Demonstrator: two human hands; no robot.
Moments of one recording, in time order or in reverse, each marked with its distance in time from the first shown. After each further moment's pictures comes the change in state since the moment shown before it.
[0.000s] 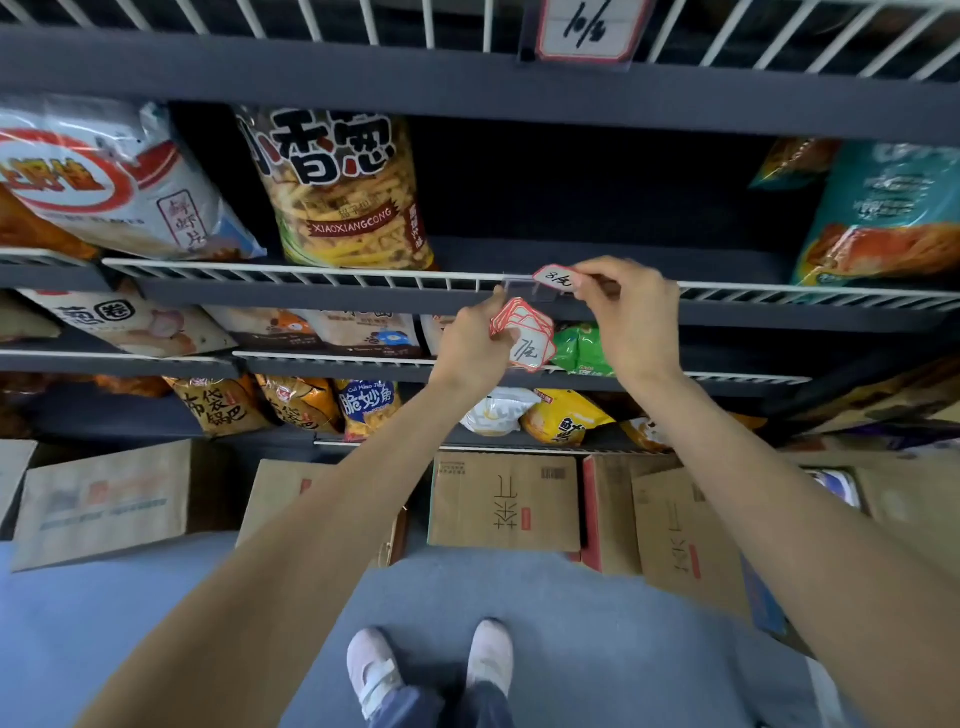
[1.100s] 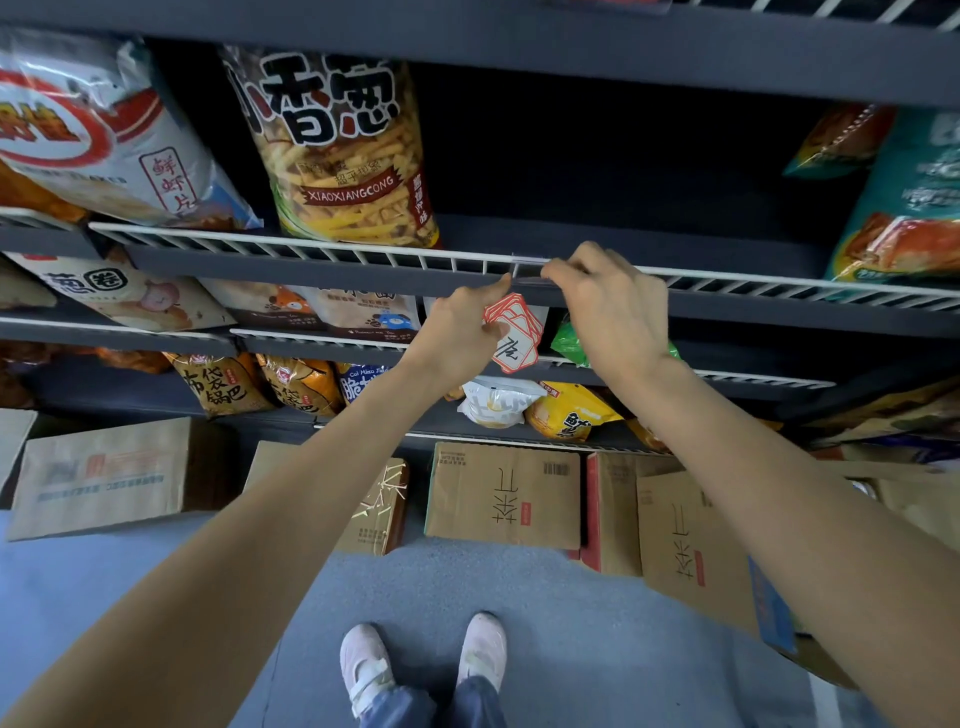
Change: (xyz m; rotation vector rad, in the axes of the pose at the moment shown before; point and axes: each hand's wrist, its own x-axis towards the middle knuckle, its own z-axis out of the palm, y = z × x) left_hand 0.003 -0.010 -0.014 0.225 -0.069 0.030; right_hand 0.002 0.000 0.023 -0.694 -0.086 -0.421
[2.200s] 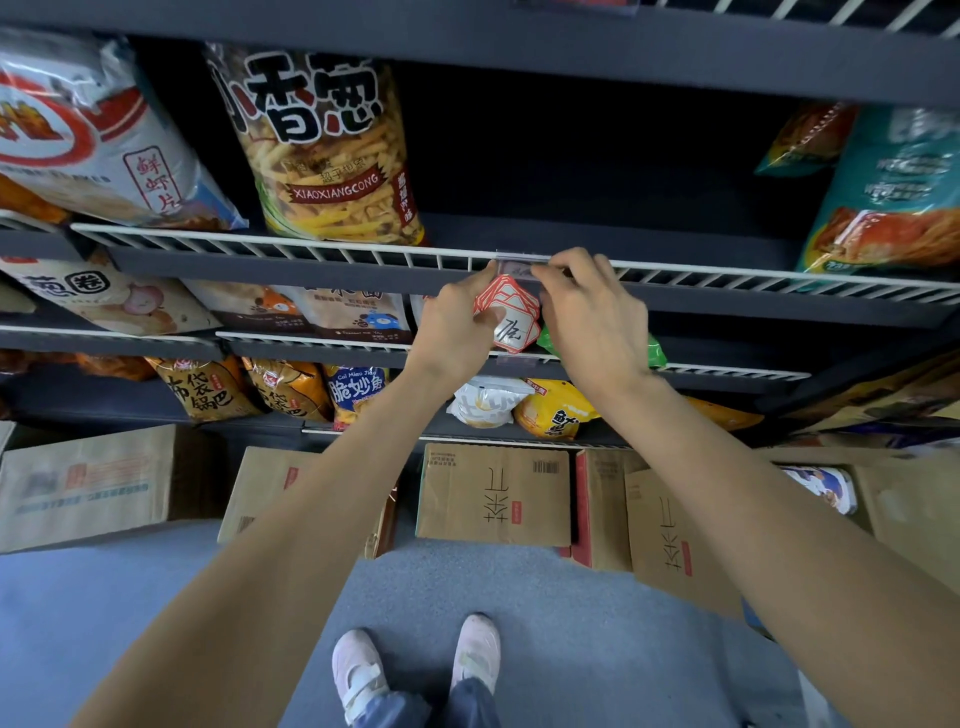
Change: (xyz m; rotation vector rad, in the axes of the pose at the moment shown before) left_hand -0.004 0.007 0.011 -0.151 0.149 0.040; right_hand -0.018 -0.007 0.005 0.100 0.078 0.119
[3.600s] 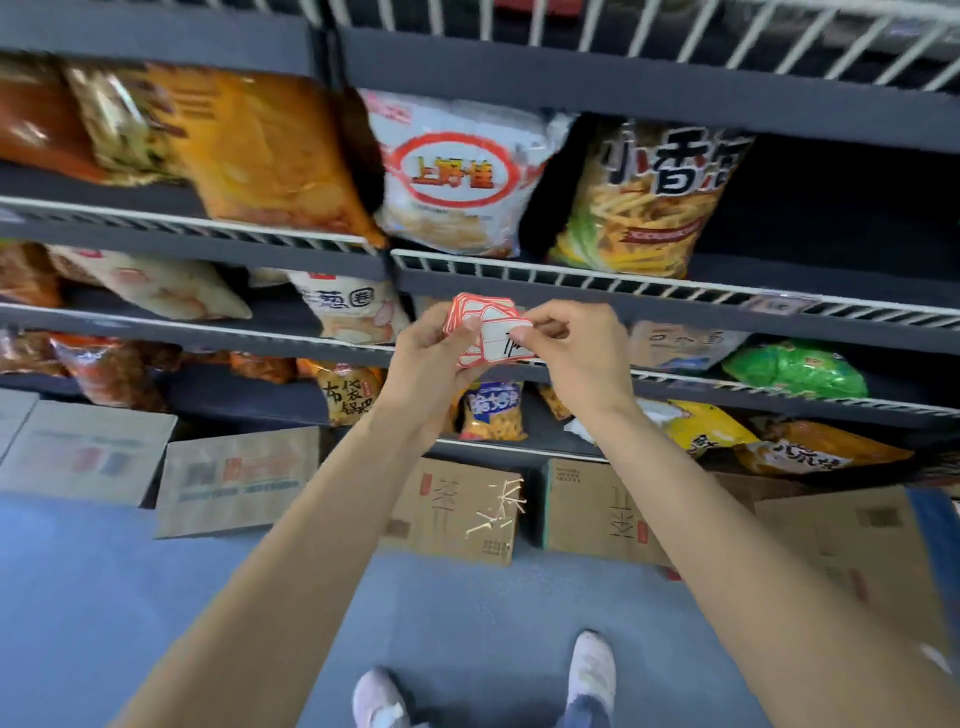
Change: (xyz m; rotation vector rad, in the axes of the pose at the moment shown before) left_hand -0.081 -0.139 -0.223 -0.965 0.107 -0.273; right_hand 0.042 -0.277 -0.017 0.878 -0.225 0.405
